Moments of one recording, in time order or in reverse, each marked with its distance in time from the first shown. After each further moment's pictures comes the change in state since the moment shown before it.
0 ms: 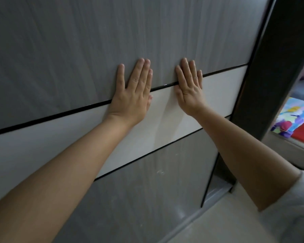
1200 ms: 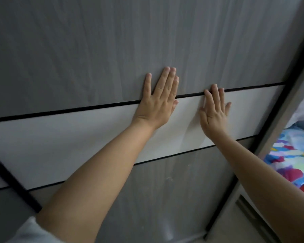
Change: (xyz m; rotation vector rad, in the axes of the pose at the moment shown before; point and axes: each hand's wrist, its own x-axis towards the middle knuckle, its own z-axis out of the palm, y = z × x) left_hand 0.288 0.305 0.027 -0.092 0.003 -0.122; right_hand 0.014 0.404 -0.057 0.169 -0.103 0.181
